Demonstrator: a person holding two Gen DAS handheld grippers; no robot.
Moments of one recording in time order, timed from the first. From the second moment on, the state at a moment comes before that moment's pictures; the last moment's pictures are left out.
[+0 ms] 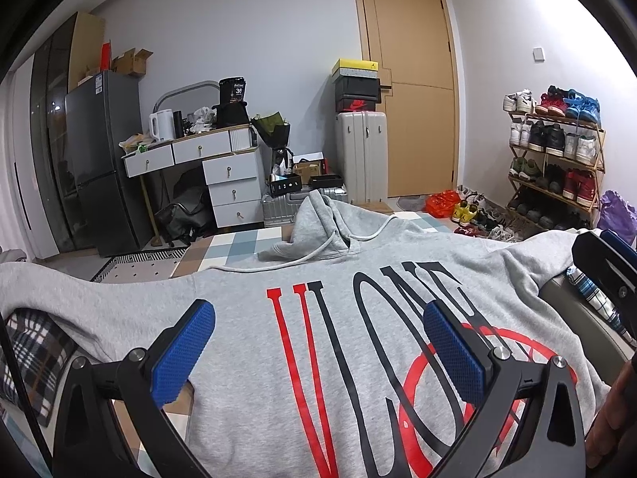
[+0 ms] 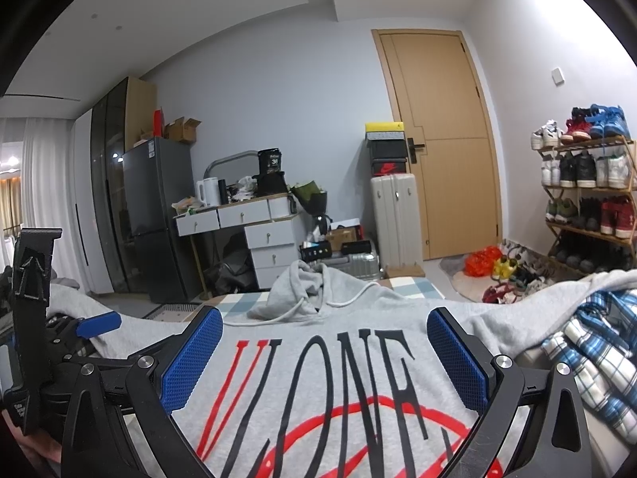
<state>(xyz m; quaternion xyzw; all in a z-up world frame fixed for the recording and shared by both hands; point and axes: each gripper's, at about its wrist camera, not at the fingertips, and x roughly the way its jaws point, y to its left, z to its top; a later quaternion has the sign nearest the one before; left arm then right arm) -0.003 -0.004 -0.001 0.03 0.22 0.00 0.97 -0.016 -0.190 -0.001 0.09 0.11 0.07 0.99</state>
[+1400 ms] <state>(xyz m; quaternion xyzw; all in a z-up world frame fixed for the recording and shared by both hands) -0.002 -0.002 -0.005 0.04 0.23 0.00 0.97 -0.020 -0.191 0.003 0.07 0.10 0.05 0.99</state>
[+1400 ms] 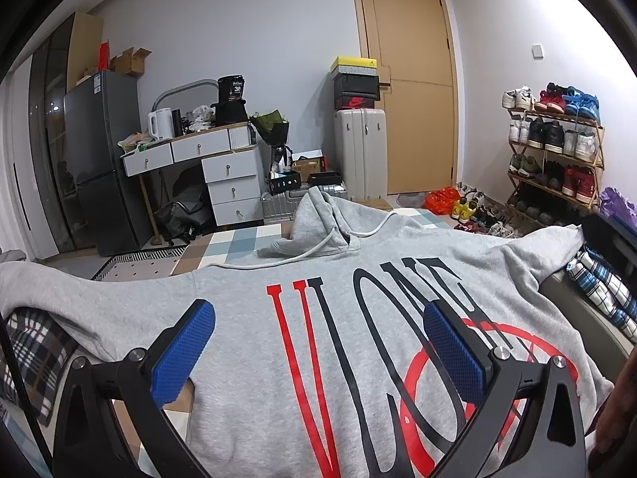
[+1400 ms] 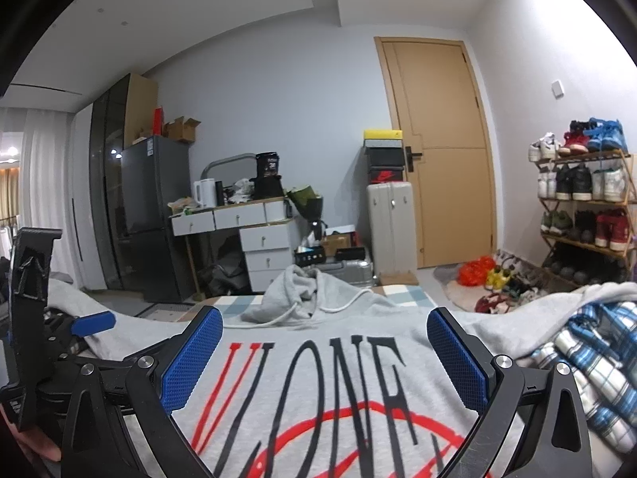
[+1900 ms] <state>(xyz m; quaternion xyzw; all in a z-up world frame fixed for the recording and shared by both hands) 0.006 -0.025 -0.033 0.12 0.28 -0.05 0.95 0.039 -0.460 0.025 0.17 0.25 -0.10 0.95</state>
